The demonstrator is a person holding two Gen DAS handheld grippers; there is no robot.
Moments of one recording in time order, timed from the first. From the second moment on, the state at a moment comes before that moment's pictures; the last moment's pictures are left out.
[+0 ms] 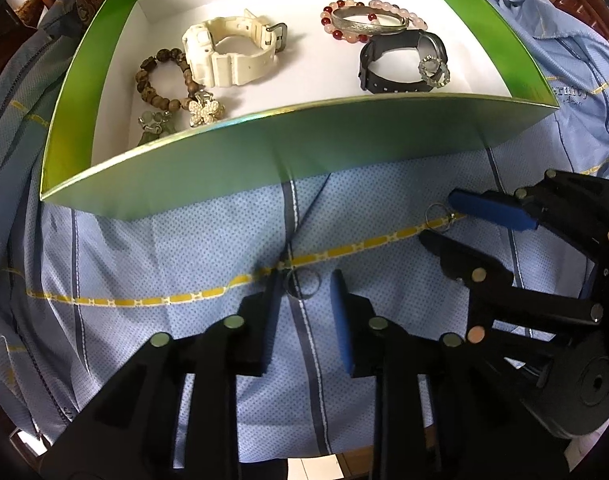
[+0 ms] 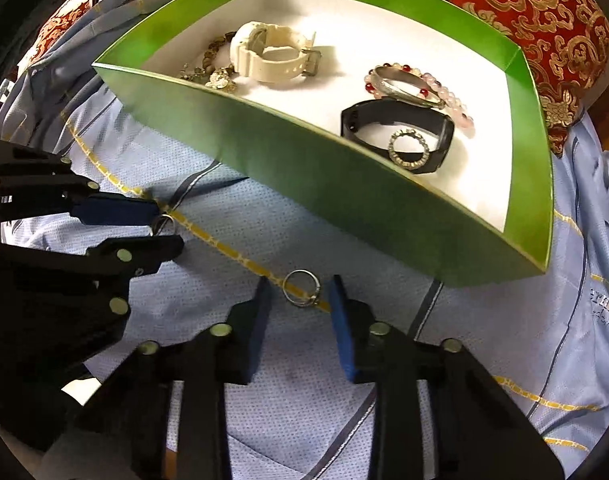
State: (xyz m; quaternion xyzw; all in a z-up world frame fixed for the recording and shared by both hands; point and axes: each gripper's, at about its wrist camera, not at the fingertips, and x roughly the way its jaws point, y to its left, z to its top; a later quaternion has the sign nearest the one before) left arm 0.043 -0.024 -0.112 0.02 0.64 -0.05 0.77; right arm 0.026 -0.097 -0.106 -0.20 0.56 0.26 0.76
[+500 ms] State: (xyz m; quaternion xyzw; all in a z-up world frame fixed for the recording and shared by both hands) left arm 0.042 -0.019 -0.108 0.02 0.63 -0.05 0.77; right arm 0.021 -0.096 -0.094 -0.20 0.56 0.26 0.76
